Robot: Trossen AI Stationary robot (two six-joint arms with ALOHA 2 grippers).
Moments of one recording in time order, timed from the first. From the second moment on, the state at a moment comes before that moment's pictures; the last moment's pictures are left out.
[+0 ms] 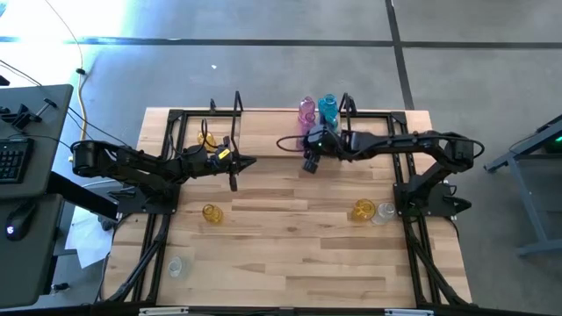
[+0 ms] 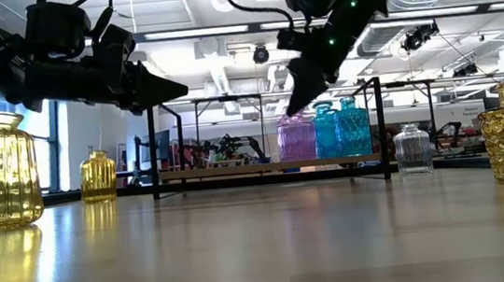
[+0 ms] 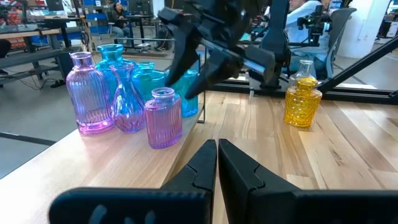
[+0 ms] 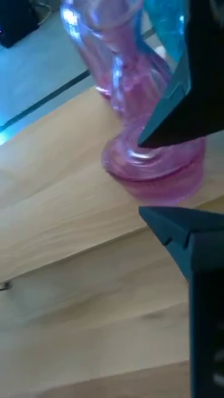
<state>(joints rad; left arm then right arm) 0.27 1.29 0.21 1.01 0.04 0.01 -0.25 1.58 1.03 -0.24 0.31 -0.08</state>
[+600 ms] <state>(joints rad) 0.27 1.29 0.21 1.01 0.04 0.01 -0.27 1.57 0.99 -0.21 0.31 -0.09</state>
